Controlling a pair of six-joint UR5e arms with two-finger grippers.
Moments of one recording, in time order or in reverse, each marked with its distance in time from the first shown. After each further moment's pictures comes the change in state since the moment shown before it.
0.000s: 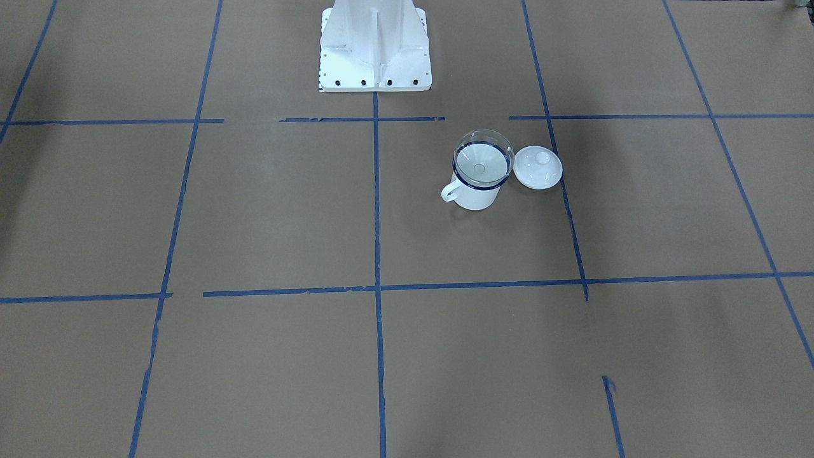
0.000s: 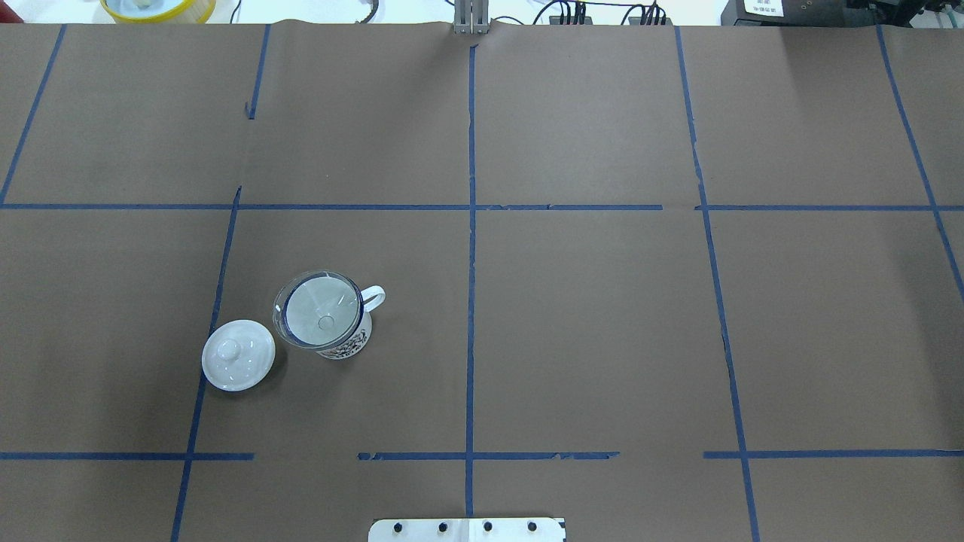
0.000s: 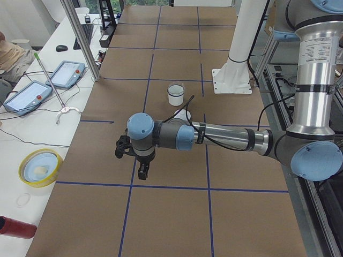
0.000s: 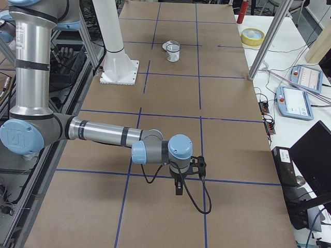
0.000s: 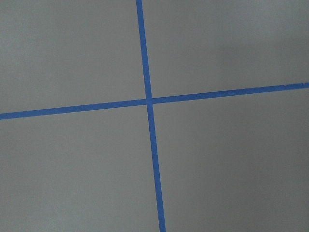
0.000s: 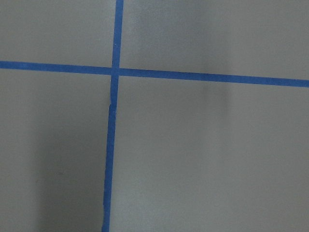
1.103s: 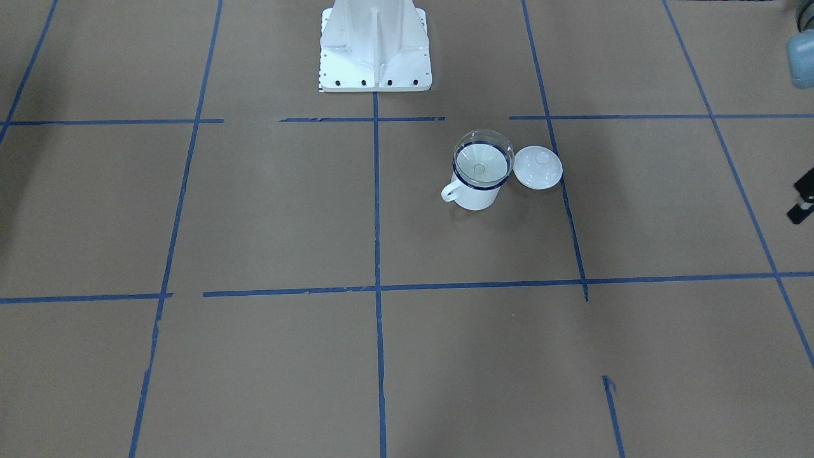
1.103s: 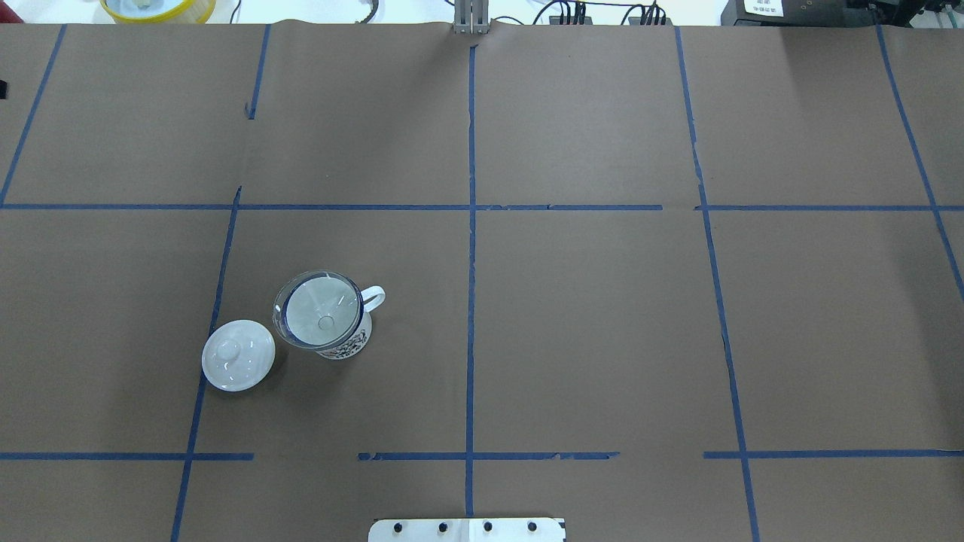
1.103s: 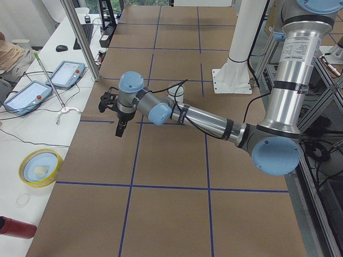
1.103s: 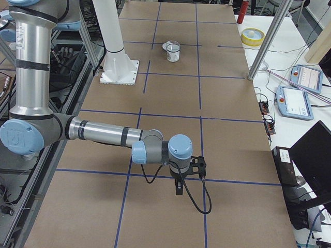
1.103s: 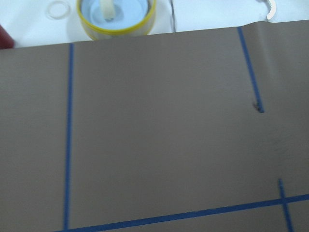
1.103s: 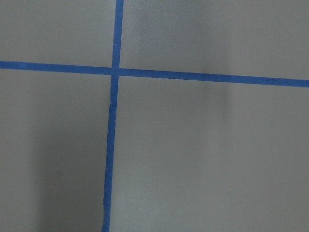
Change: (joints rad) left arm 0.244 -0.184 -0.036 -0.370 0.102 -0.616; right arm 0.000 0.000 0.000 0.000 0.000 0.000
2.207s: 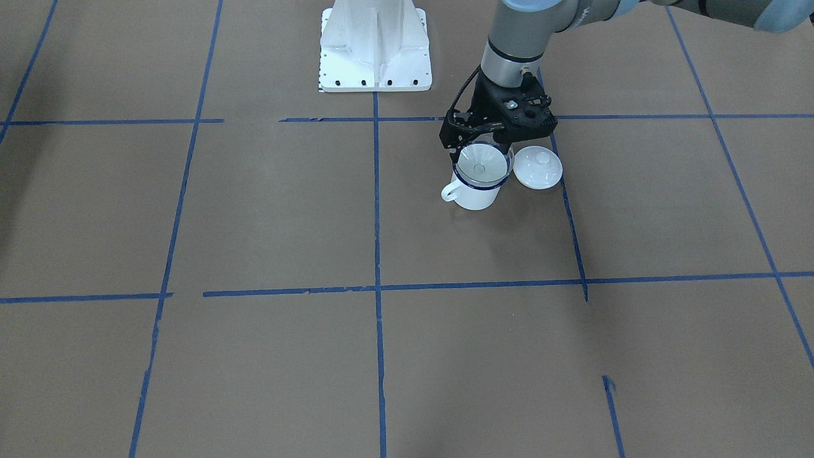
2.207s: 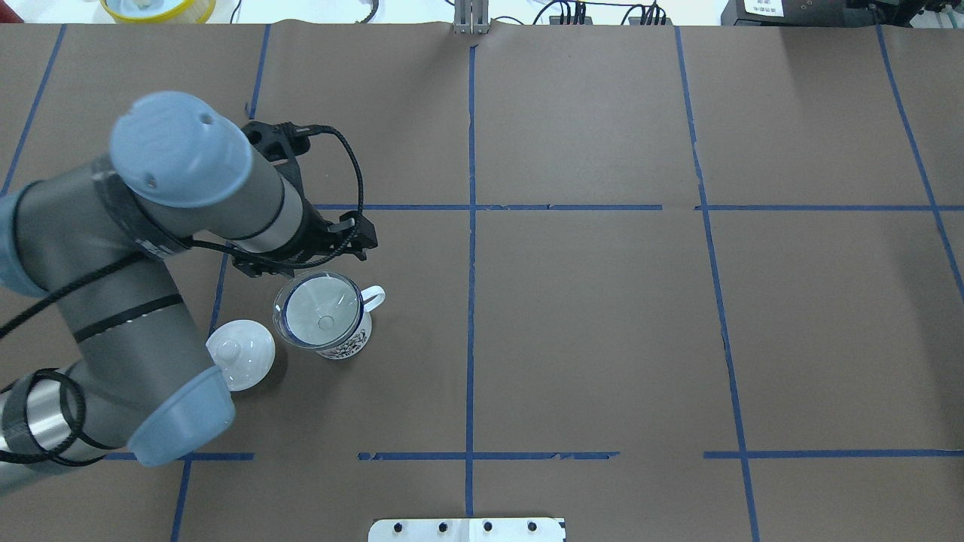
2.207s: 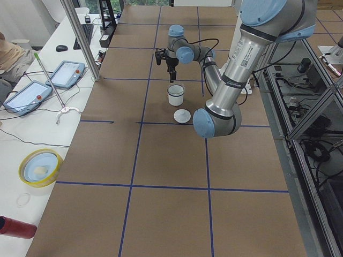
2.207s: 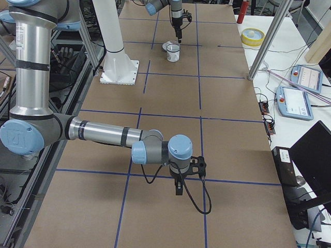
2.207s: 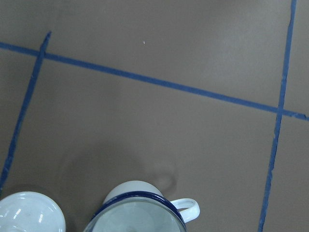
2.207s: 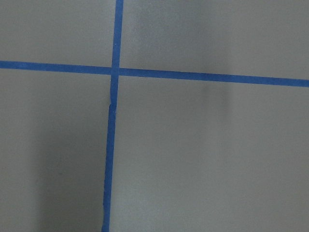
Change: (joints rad) left arm 0.727 -0.370 -0.209 0.500 0.421 -0.816; right arm 0.000 0.000 0.000 0.000 0.000 0.000
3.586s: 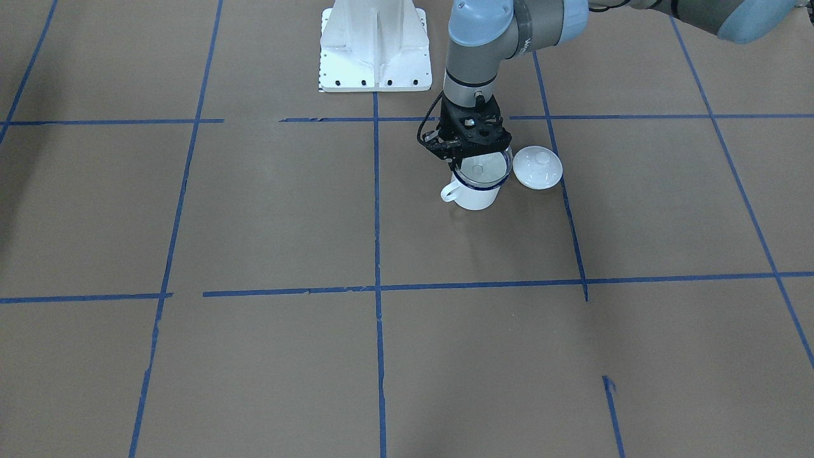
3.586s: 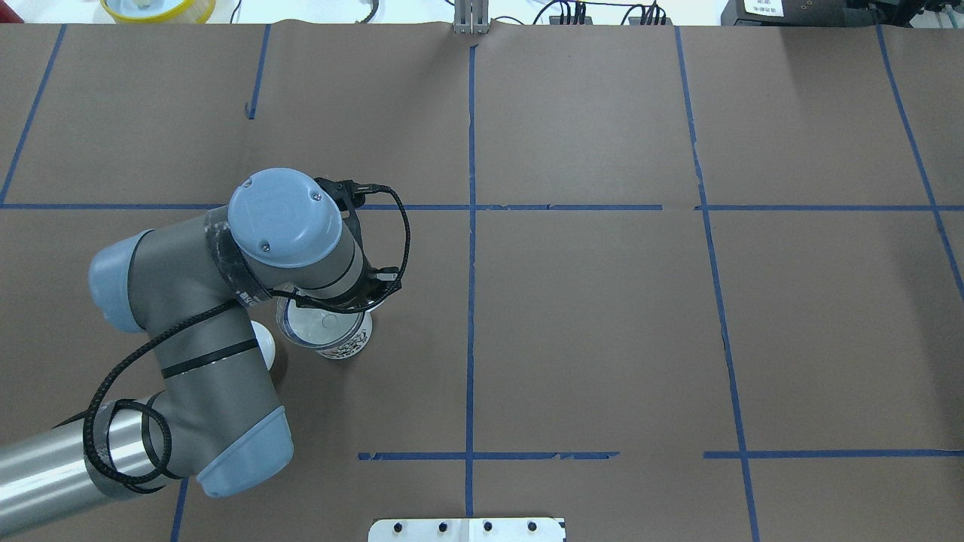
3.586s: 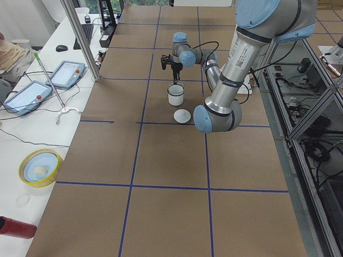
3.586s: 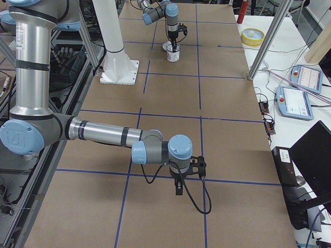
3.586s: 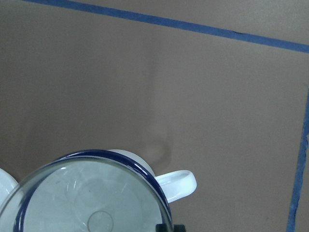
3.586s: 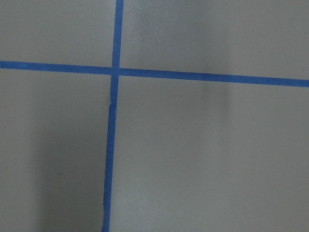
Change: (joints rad) left arm 0.081 -0.031 0.077 -0.010 0.042 -0.001; right arm 0.000 0.000 0.000 0.000 0.000 0.000
